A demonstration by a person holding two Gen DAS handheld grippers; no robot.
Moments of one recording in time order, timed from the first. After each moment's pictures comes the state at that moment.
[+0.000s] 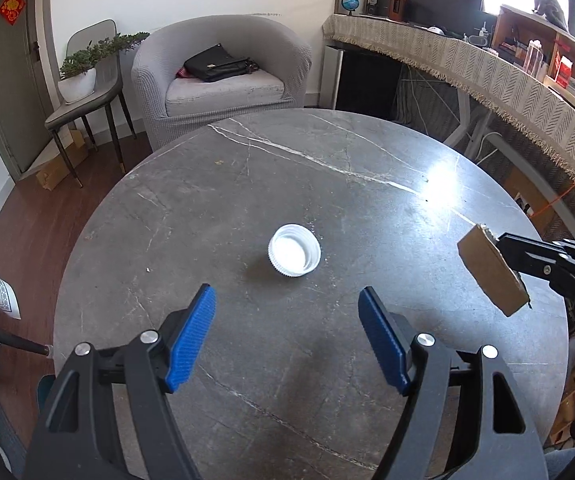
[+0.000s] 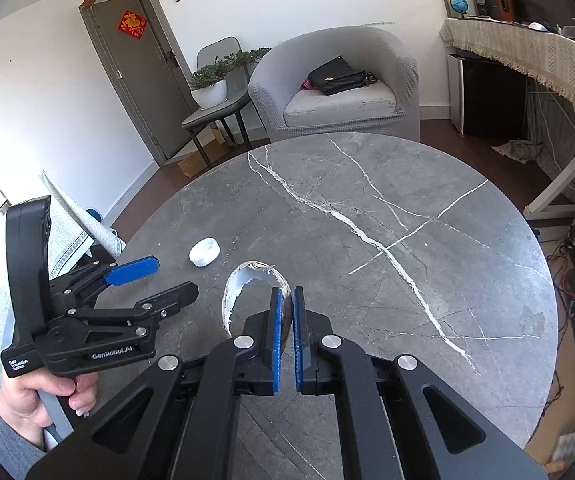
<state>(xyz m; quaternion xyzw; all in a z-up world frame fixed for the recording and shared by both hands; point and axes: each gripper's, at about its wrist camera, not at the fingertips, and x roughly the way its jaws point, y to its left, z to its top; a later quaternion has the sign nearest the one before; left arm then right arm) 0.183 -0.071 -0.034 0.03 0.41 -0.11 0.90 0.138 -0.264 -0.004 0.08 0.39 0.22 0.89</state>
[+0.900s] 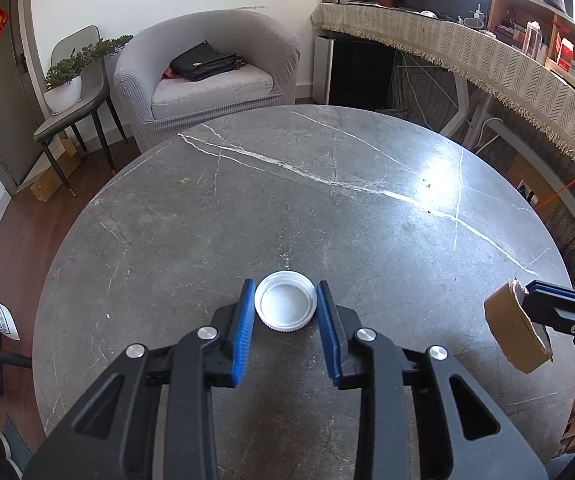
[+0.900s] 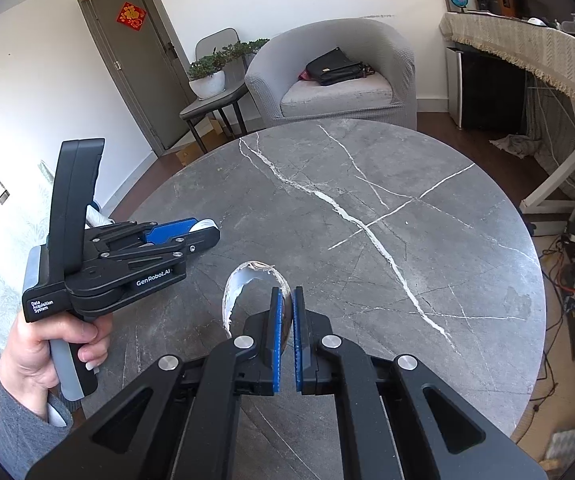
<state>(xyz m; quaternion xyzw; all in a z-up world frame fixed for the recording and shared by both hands) 0.211 -0.098 -0.041 0.06 0.42 -0.11 0.90 0.128 -0.278 -0.011 0.07 0.40 0.22 0.89</state>
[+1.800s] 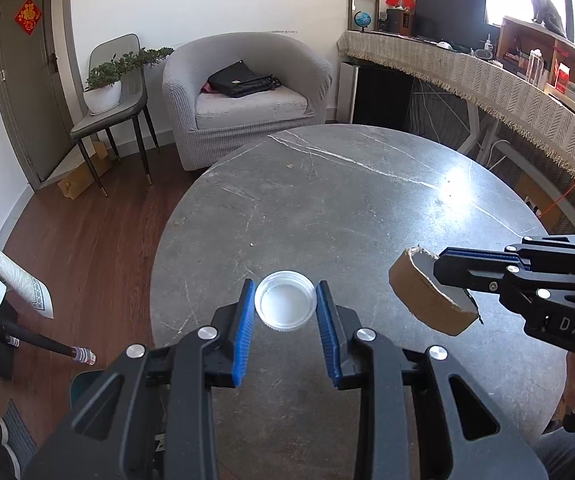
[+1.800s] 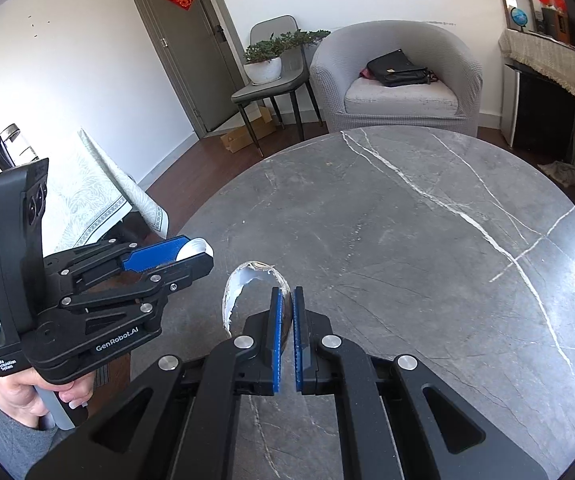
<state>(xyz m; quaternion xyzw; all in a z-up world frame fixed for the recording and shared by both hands) 0.125 -0.001 -0.012 0.04 0.38 -0.08 0.92 0.125 -0.154 0.000 0.03 0.40 0.30 0.87</state>
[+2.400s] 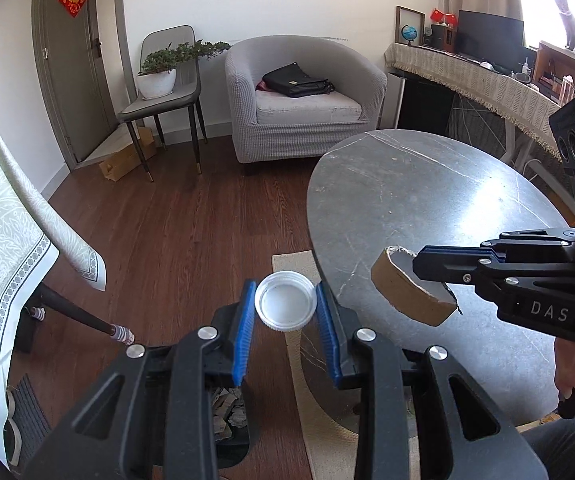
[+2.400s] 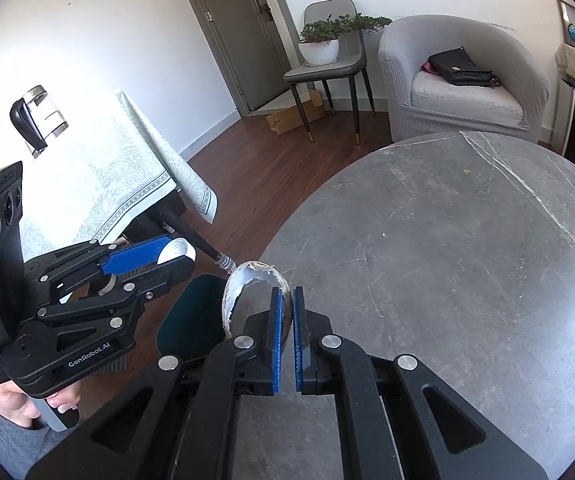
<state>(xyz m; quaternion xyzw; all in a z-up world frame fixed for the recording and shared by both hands) 0.084 0.119 -0.009 0.01 0.37 -0.02 0.93 0.128 -0.031 -0.009 0.00 0.41 0.37 0.83</state>
